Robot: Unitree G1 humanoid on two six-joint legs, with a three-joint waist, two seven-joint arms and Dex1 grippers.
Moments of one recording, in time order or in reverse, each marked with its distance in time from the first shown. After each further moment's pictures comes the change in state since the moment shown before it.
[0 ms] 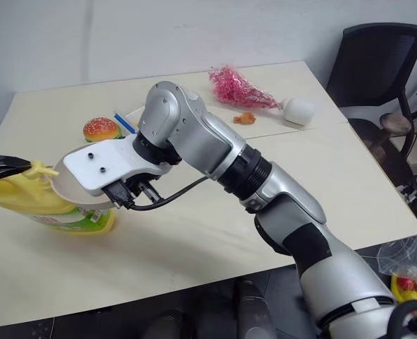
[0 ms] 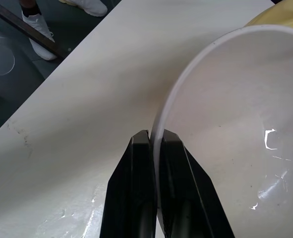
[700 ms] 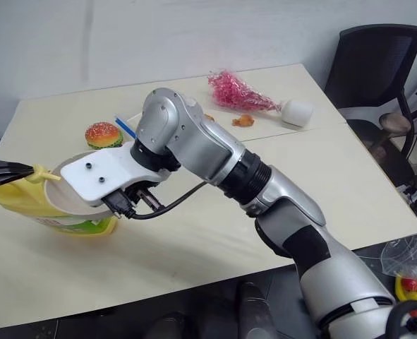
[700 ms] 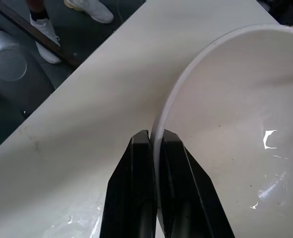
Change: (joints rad) left arm 0.090 -0.006 0.008 -0.002 0.022 -0.151 0.045; right arm 0.024 0.001 0.021 -0.066 0.023 0.014 0.016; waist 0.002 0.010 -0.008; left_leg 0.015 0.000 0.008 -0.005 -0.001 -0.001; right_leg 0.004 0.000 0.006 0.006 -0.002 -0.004
